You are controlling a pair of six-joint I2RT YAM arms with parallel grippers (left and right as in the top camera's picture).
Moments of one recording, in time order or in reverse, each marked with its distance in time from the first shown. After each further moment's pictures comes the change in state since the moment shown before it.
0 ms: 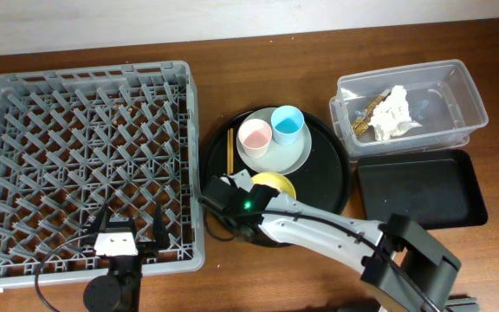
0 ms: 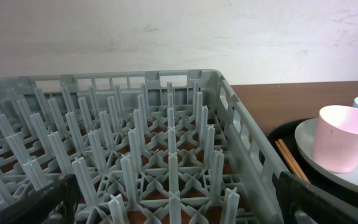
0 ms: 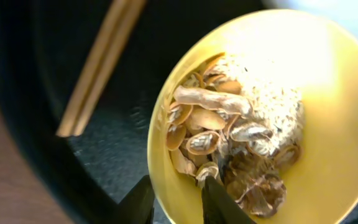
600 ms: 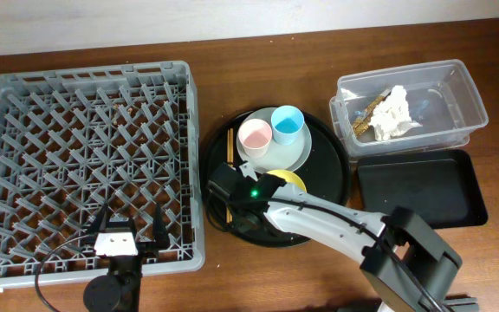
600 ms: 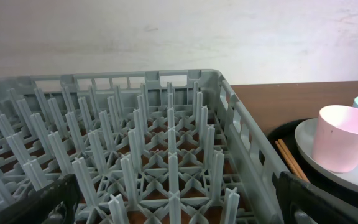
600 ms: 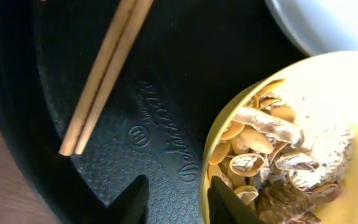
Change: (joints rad) left arm 0.000 0.000 0.000 0.000 0.000 0.000; right arm -0.061 0.014 -0.001 0.053 -0.100 -0.058
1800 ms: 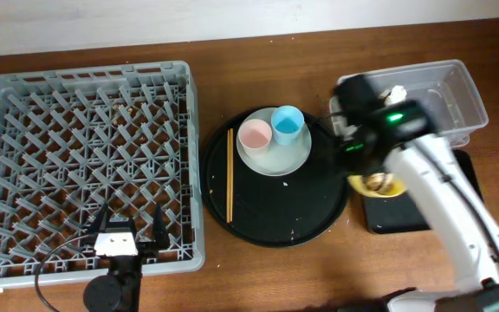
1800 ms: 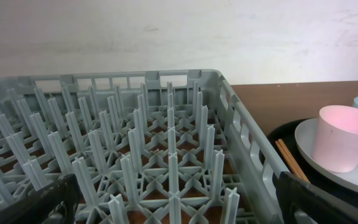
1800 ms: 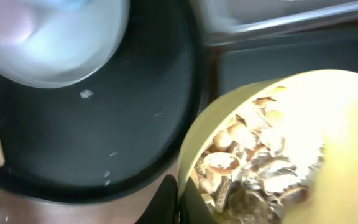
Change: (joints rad) left arm 0.000 0.000 0.000 0.000 0.000 0.000; right arm -0.665 -0.296 0.278 -0.582 -0.119 -0.117
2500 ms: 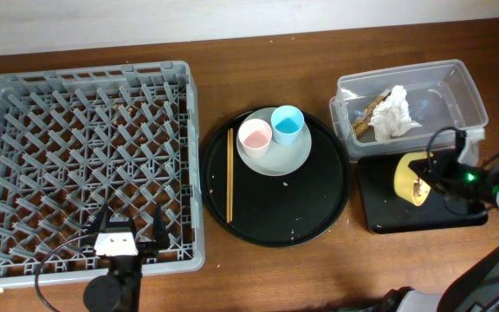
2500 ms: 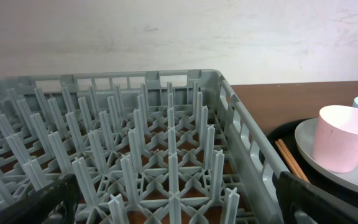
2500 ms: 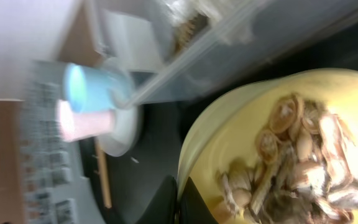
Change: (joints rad) left arm 0.000 0.000 0.000 0.000 0.000 0.000; right arm -0.937 -0.008 -0.466 0.458 -0.951 -0.485
